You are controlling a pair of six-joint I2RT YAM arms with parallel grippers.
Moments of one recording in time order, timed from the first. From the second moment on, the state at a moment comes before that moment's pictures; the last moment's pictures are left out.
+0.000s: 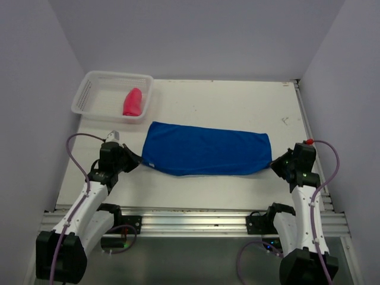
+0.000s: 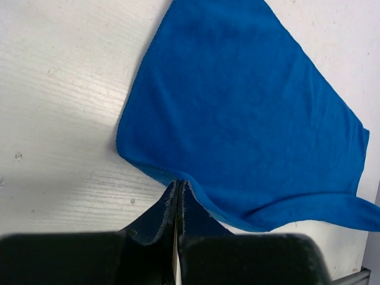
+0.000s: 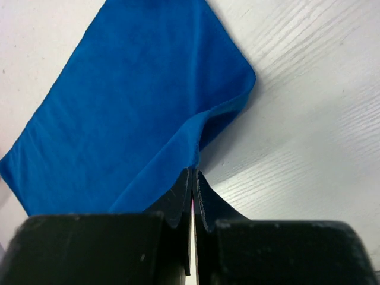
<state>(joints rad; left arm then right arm) -0.12 0.82 0.39 -0.23 0.15 -0.74 -0.23 0.72 0.55 -0.66 -0.12 0.71</state>
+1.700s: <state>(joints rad) -0.11 1.42 0.85 -0.04 0.12 -0.69 -0.26 1.40 0.89 -0.30 -0.09 0.71</state>
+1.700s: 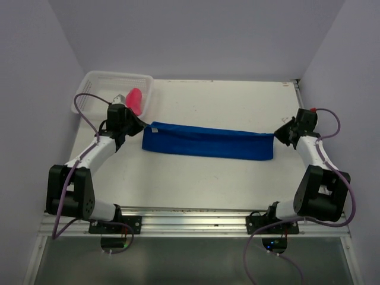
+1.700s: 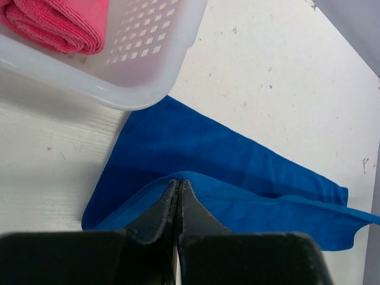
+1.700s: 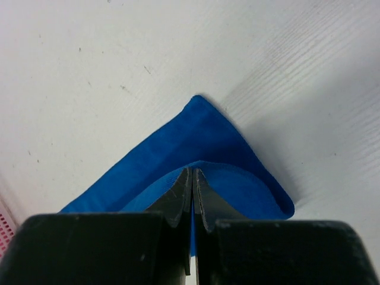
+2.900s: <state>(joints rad) -0.10 1.65 0.98 -0.04 0.12 -0.64 -0.27 1.72 1.00 -0.21 -0.12 0.71</state>
